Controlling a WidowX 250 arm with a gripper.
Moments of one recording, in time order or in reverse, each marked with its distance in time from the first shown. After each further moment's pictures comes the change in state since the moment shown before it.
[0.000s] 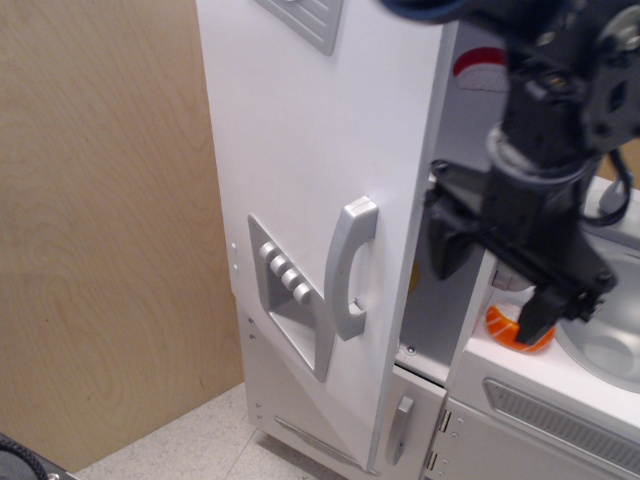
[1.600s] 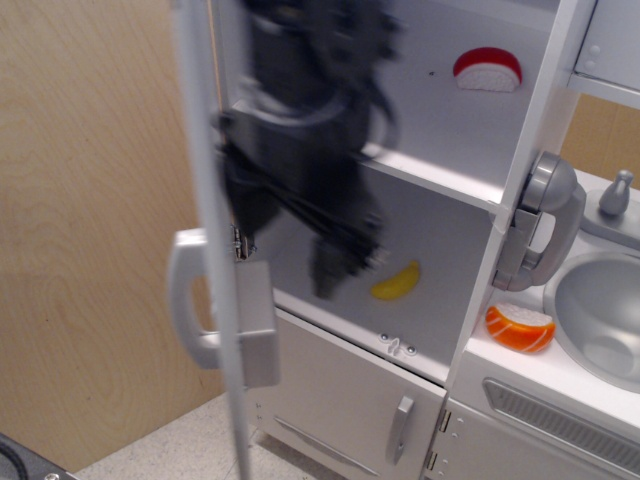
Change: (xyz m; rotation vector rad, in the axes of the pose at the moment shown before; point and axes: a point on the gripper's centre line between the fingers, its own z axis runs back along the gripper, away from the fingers) arm -0.074 0.090 0.034 0.068 -0.029 0.135
